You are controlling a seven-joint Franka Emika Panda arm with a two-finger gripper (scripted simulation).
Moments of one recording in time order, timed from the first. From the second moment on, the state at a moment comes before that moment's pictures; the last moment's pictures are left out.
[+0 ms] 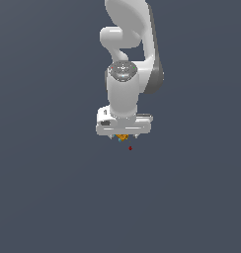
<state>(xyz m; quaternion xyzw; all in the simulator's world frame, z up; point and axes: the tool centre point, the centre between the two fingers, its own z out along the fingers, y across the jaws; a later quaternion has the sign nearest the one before) 0.006 0.012 0.166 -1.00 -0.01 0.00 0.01</state>
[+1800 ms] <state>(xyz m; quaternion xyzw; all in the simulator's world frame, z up) -0.038 0.012 0.109 -0.98 -0.21 -0.01 0.00</state>
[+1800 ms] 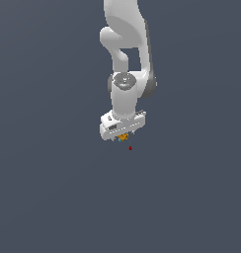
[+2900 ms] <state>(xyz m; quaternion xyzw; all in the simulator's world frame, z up) -0.089 0.020 0.065 -0.94 -0.35 0.00 0.00</state>
